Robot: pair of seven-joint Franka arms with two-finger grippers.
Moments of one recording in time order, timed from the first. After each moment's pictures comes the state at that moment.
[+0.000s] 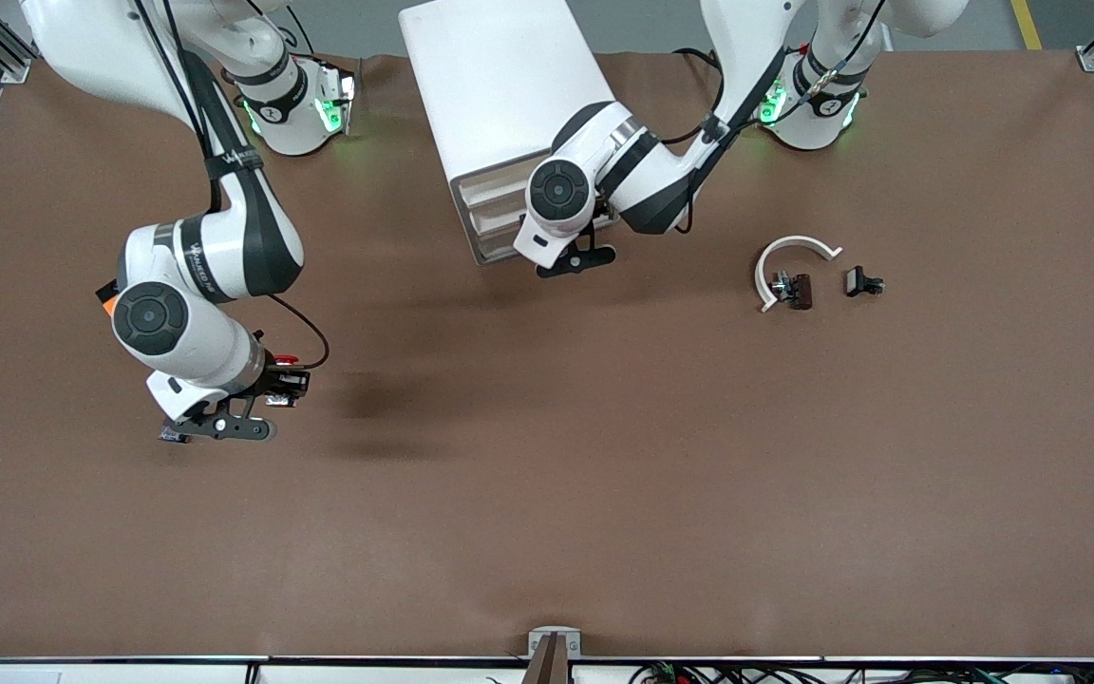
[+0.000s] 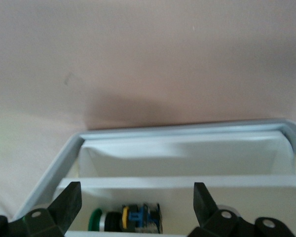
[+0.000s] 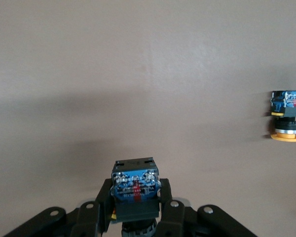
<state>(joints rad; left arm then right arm) -0.72 0.51 -0.22 -1.76 -0.28 1.95 -1.00 0.26 0.39 -0.07 -1.82 -0.05 2.13 0.32</state>
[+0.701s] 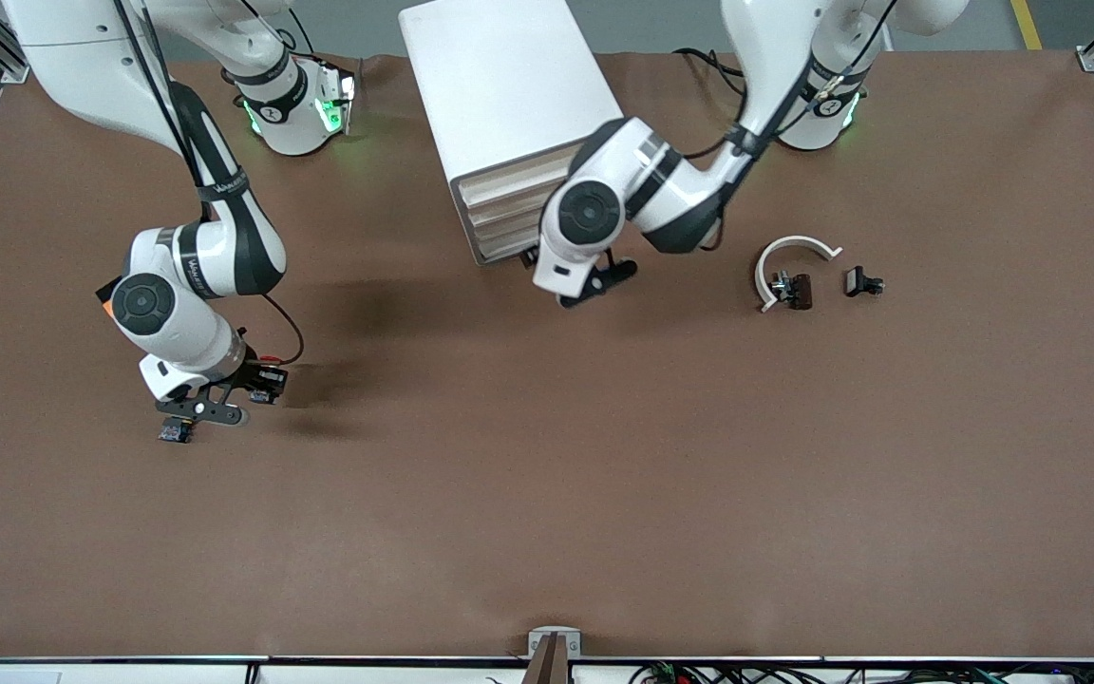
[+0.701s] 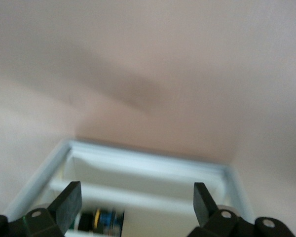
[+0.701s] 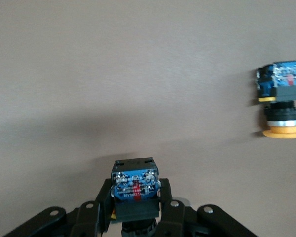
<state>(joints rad) -0.59 0.51 -0.20 -1.63 -0.24 1.93 -1.18 0.17 0.39 -0.10 -2.10 -0.07 2.50 0.32</state>
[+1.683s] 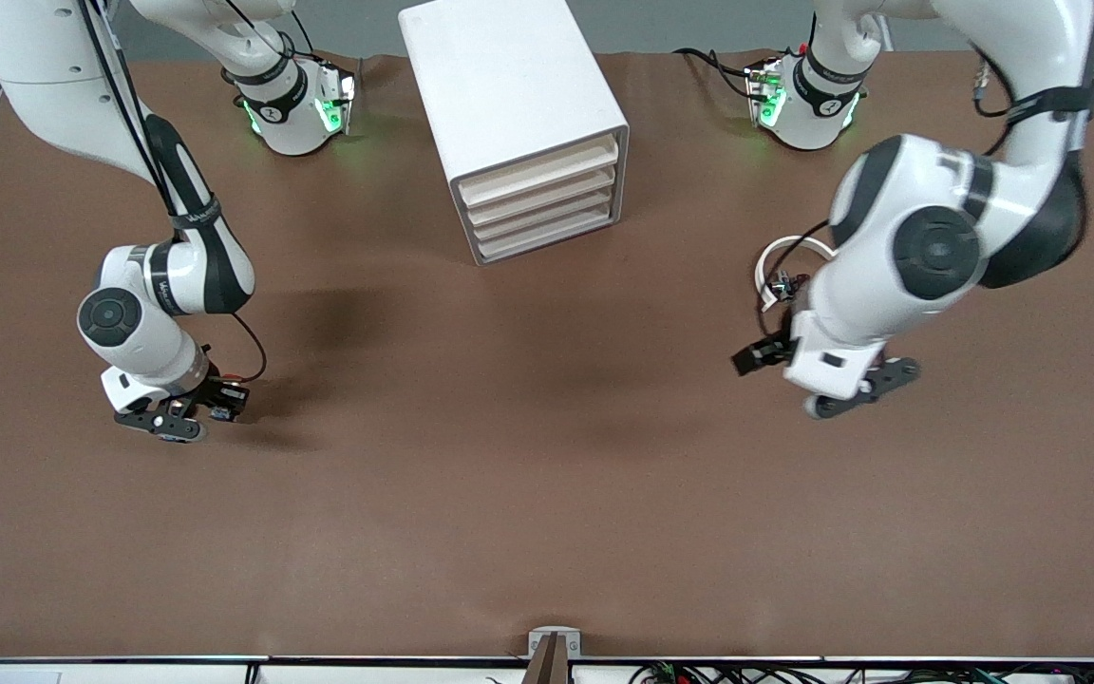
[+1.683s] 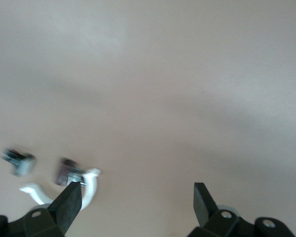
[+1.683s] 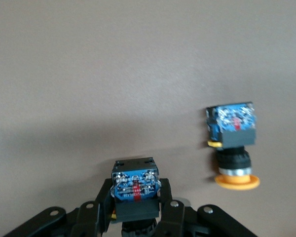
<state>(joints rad) -0.13 0.33 -0.19 -1.50 0.04 1.74 -0.64 0.08 0.50 -0.10 -2.03 -0.16 2.59 0.31</state>
